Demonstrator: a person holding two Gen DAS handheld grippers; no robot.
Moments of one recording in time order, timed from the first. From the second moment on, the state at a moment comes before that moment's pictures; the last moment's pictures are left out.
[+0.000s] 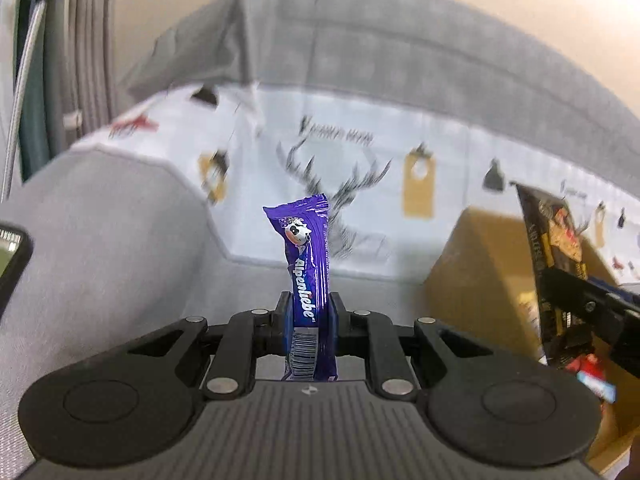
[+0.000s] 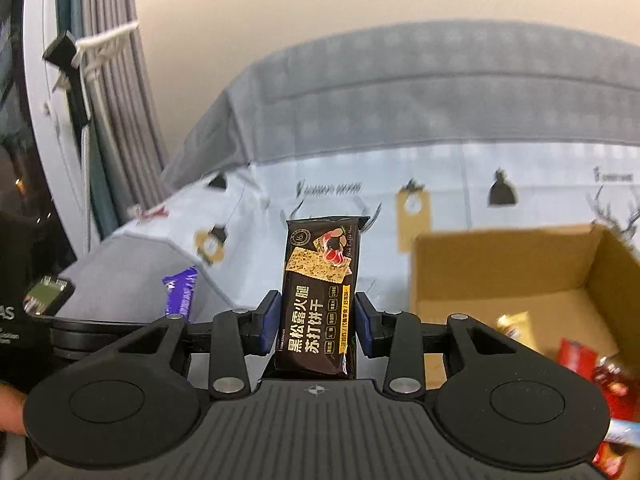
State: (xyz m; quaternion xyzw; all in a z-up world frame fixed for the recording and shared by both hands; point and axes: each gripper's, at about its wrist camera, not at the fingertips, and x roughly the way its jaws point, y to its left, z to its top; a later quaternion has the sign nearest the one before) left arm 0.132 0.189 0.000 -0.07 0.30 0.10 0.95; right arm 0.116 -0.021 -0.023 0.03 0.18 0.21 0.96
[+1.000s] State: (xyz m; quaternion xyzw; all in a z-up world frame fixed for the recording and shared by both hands) left arm 0.139 0.074 0.026 -0.06 0.16 -0.05 0.98; right arm 0.117 -0.185 -0.014 0.10 0.14 0.06 0.98
